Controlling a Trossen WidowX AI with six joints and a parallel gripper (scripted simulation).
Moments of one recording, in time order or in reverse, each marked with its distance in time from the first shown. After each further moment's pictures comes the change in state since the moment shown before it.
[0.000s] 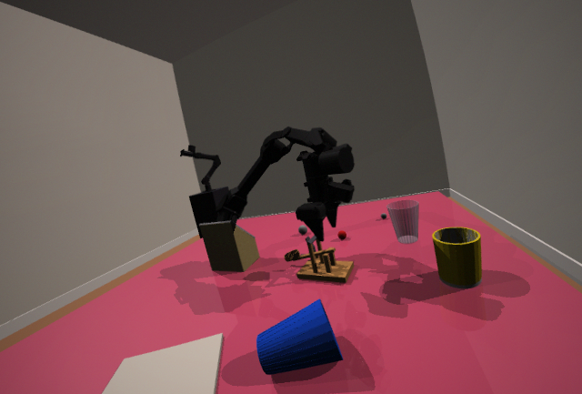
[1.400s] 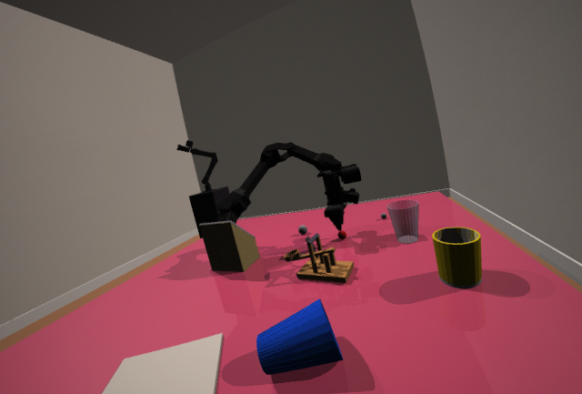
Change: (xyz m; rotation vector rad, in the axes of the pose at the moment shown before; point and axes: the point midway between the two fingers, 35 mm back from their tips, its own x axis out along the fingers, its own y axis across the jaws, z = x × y) arm 0.073 0.237 -0.052 -0.192 -0.012 0.016
